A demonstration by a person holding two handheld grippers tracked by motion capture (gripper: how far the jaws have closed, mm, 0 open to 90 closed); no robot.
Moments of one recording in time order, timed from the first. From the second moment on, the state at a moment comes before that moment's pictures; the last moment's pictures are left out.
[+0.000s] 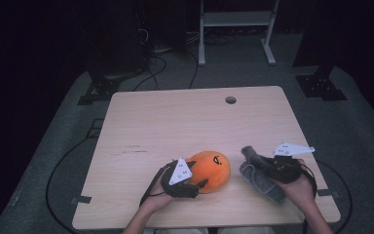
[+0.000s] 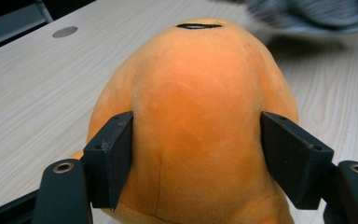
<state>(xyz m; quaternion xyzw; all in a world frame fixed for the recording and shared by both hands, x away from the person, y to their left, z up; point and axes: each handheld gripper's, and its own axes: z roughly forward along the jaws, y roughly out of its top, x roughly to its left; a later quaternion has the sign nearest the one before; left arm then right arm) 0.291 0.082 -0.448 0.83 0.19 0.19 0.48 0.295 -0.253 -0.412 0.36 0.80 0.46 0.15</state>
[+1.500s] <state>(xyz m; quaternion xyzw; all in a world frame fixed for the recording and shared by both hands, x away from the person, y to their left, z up) 0.295 0.080 -0.452 0.84 0.20 0.18 0.48 0.284 -0.202 -0.430 0.32 0.81 0.47 0.13</state>
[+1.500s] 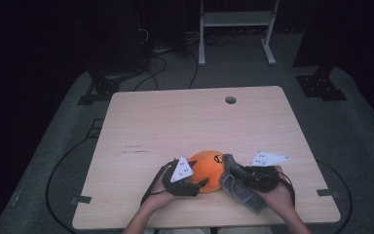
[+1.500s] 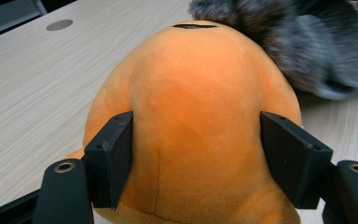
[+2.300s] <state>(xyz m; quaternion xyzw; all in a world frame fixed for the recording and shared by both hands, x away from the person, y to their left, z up) 0.289 0.074 -0.451 0.85 0.17 0.19 0.47 0.301 -0.214 -0.437 0.37 0.78 0.49 0.12</state>
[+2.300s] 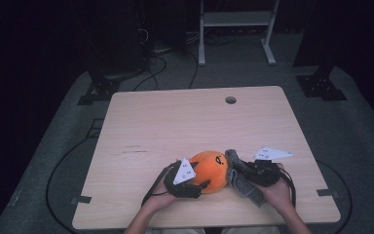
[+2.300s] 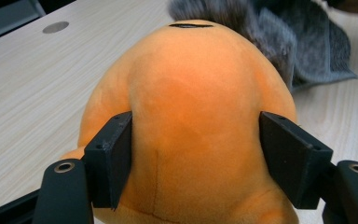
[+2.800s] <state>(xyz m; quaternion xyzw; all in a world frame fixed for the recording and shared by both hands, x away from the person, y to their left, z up) 0.298 0.079 -0.439 0.83 0.20 0.17 0.49 0.290 -0.213 -0.445 0.35 0.82 0.44 0.11</state>
